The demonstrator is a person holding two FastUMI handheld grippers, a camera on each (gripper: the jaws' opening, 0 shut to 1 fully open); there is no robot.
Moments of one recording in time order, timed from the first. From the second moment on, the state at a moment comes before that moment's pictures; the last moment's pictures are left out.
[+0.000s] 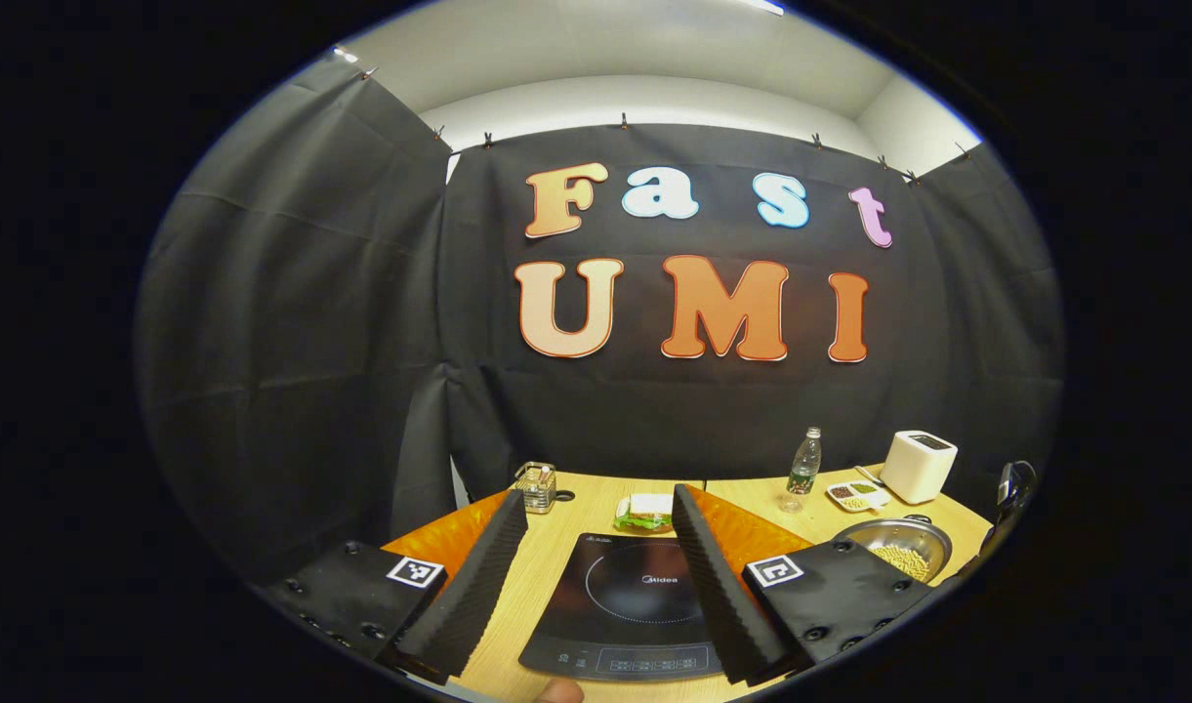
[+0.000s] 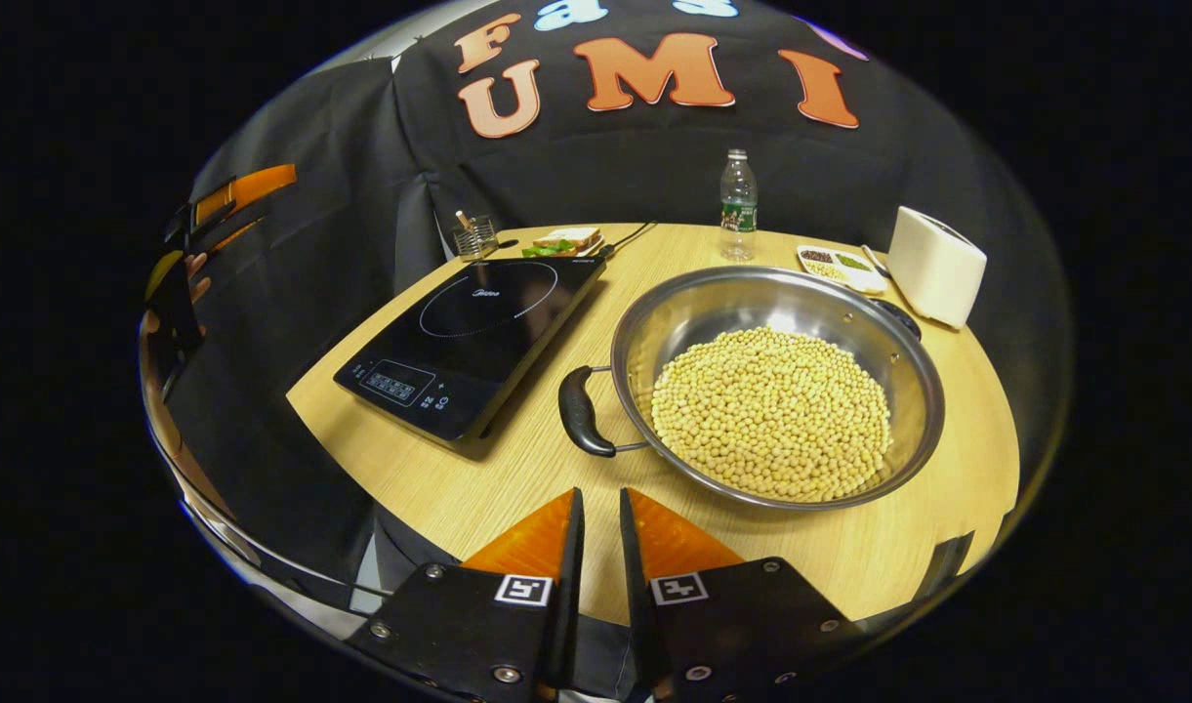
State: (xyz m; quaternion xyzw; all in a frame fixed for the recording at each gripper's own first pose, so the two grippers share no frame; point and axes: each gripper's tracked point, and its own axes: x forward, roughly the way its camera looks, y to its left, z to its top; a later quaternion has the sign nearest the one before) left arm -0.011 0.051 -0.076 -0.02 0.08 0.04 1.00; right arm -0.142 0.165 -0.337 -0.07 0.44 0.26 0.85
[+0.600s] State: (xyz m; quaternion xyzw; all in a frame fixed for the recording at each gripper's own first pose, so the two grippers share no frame) left arm -0.006 0.071 -0.087 -0.02 0.09 0.05 0.99; right arm -0.121 0.189 -0.351 -0.07 0.45 0.25 0.85
